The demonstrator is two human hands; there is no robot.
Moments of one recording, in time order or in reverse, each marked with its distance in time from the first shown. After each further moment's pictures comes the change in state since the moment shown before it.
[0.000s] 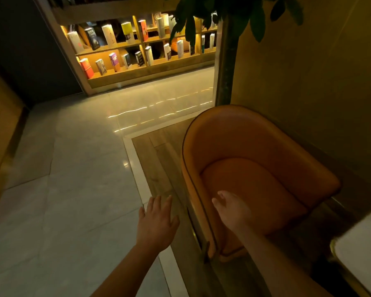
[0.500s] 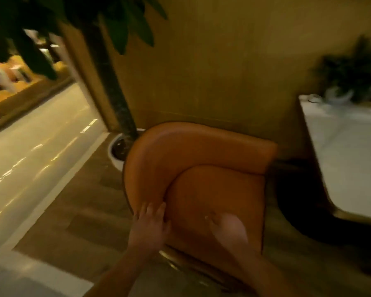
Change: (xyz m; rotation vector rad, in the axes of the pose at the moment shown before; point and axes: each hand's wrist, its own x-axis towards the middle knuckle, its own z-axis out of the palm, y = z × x) left_hand 0.412 0.008 -0.009 0.236 -0.154 0.862; right_hand 0.201 -0.026 0.059 0.174 0.236 0.677
